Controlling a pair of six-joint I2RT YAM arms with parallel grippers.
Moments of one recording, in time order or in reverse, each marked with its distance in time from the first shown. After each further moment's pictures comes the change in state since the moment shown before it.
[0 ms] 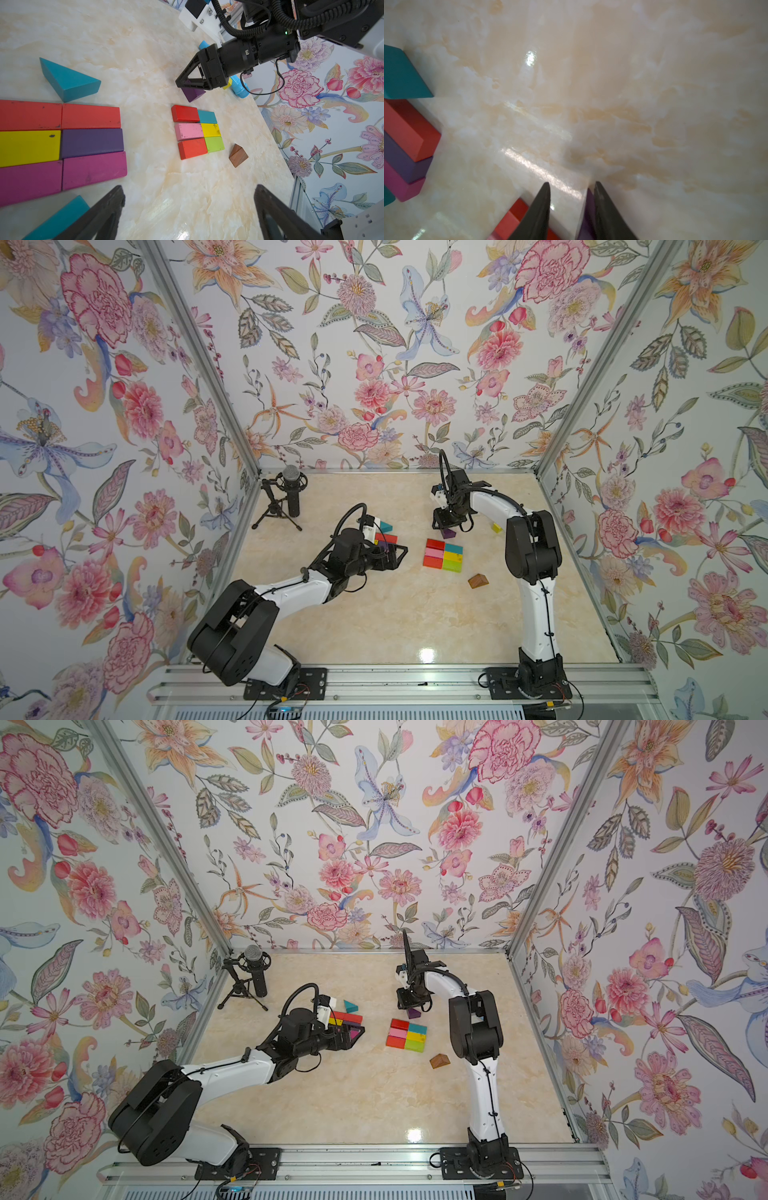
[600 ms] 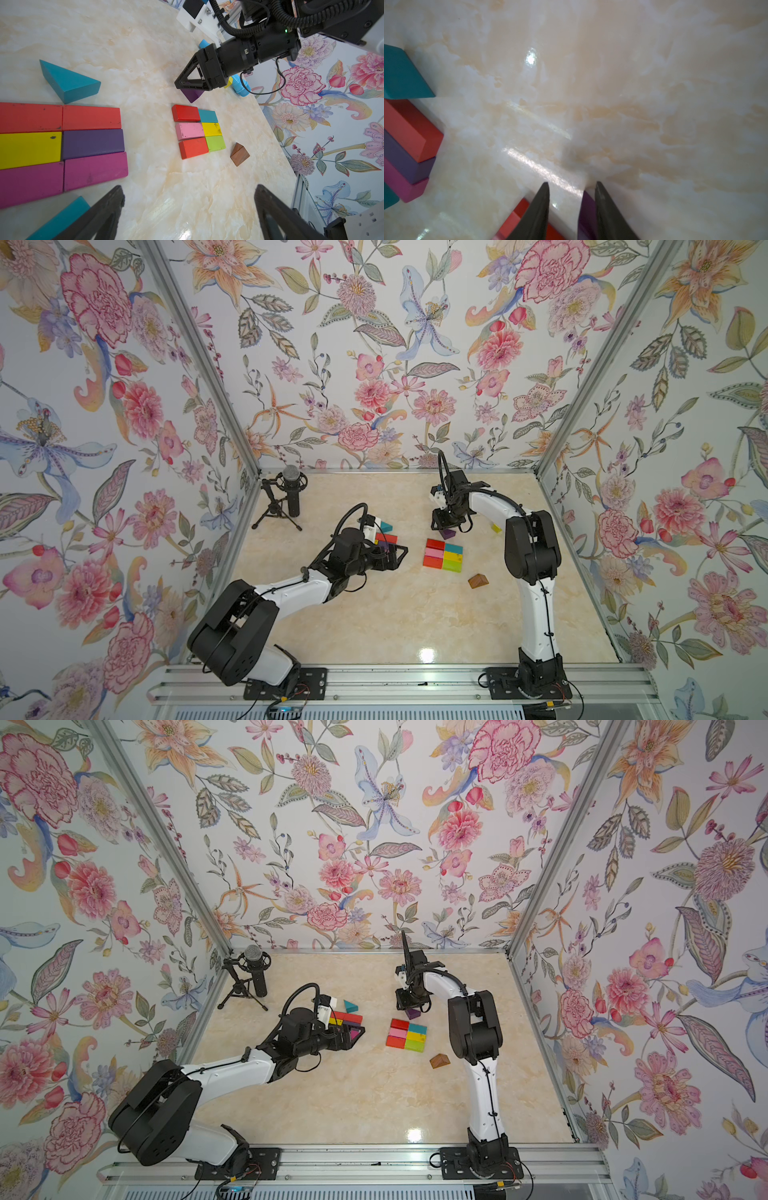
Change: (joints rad) left arm -0.015 0.000 0.021 -0.033 -0.008 0.037; right arm 0.006 0.000 -0.006 0.000 0.001 0.026
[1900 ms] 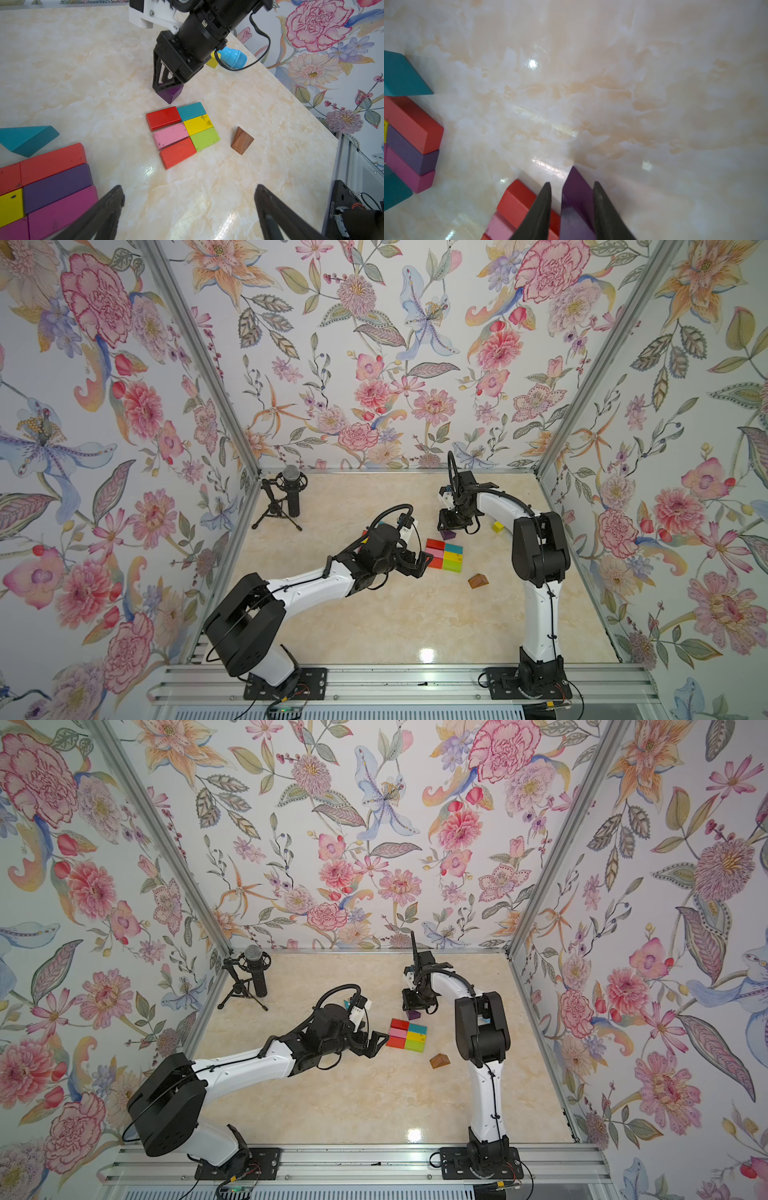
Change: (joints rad) left arm -0.206 0.077 0.233 -0.233 -0.183 0.256; right arm -0.035 -0.060 -0.077 0.008 -0.019 0.054
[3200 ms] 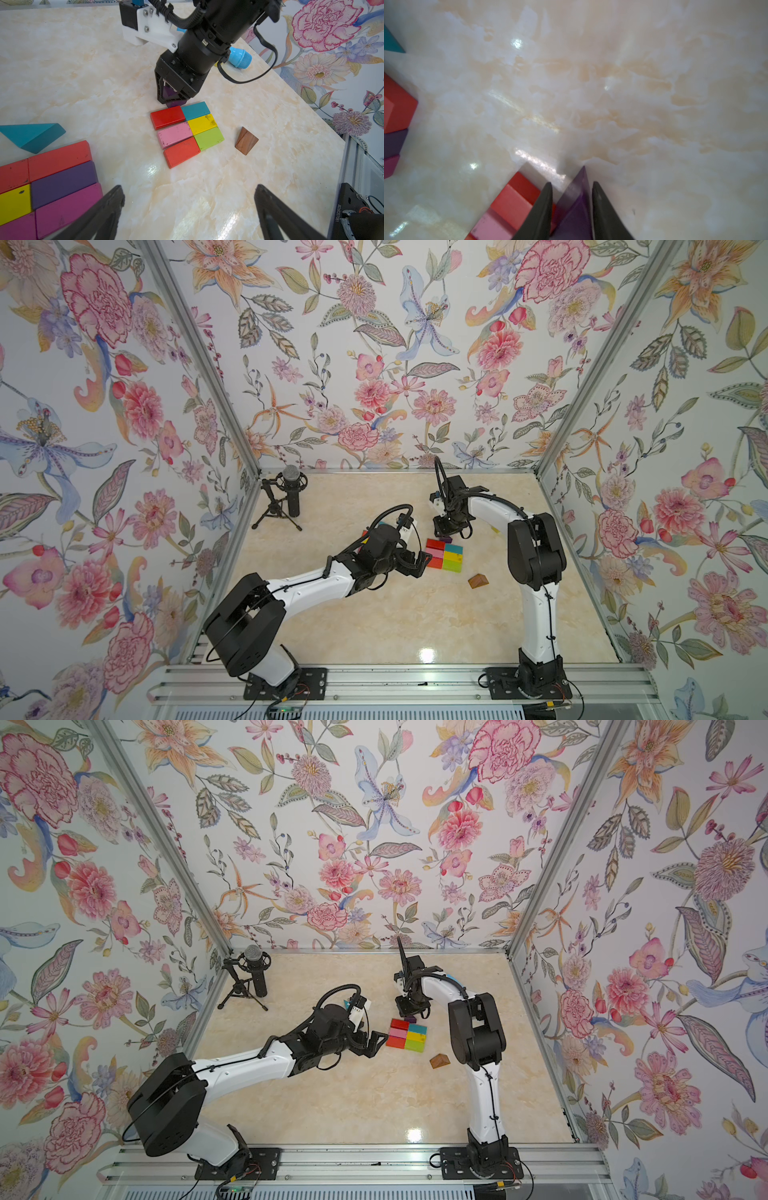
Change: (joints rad) left arm 0.000 0.000 -0.001 -0.004 -0.022 -0.001; right arm 0.068 -0.015 -0.031 -0.009 0.122 -0.103
